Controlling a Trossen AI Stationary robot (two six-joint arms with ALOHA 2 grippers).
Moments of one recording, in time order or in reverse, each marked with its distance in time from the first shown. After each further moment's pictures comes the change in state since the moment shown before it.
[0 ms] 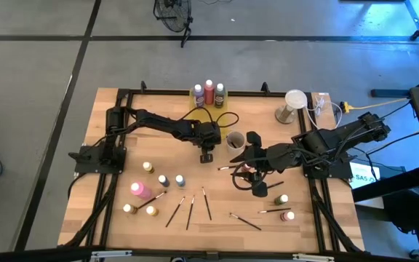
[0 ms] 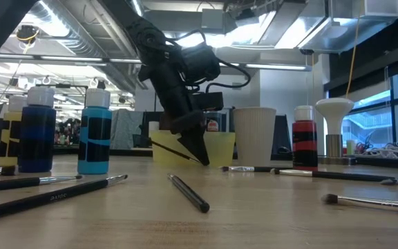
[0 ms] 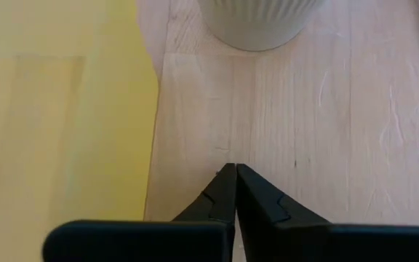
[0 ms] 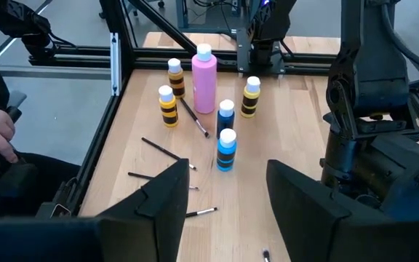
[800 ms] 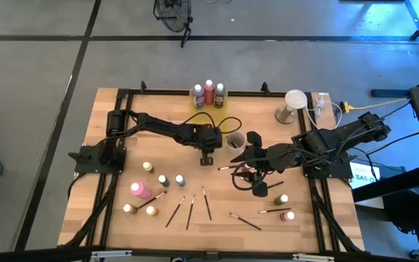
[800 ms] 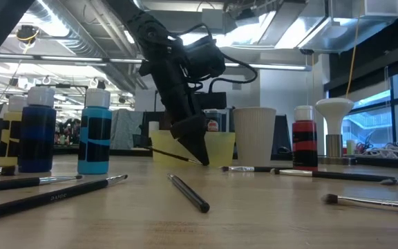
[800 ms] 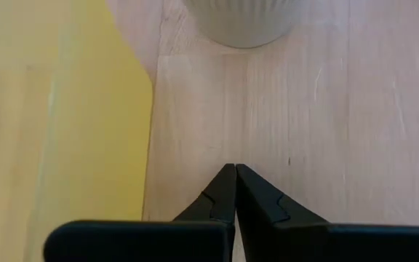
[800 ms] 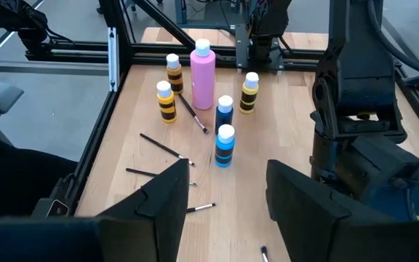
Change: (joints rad) left arm -0.075 -0.028 0.046 -0.037 -0.095 0.018; right arm 0.000 0.000 0.000 -0.015 0.002 0.000
